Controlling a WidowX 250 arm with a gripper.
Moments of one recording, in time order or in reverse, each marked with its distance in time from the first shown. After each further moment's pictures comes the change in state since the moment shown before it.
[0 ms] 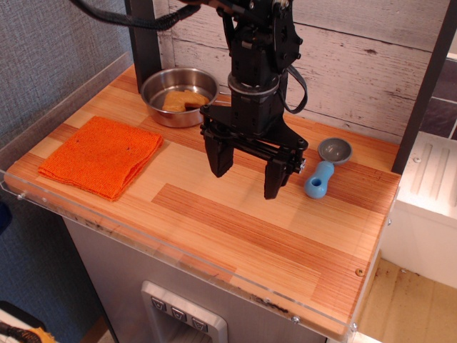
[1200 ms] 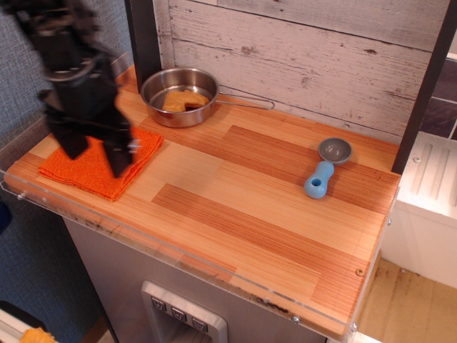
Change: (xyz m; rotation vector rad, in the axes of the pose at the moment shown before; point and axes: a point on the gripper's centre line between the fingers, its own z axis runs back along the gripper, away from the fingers) arm -0.068 0.150 0.010 0.038 -0.084 0.062
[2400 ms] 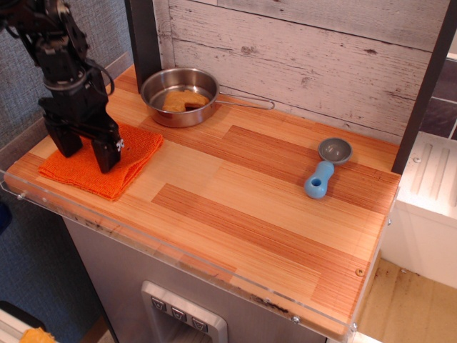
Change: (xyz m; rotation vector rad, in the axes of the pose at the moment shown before) arm 0.032 0.042 -0.059 0.020 0.057 -0.005
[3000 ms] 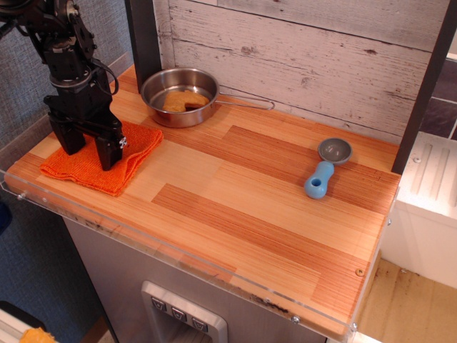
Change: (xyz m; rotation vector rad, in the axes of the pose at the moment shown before) arm 0.006 0.003 -0.008 0.015 0.018 -0.008
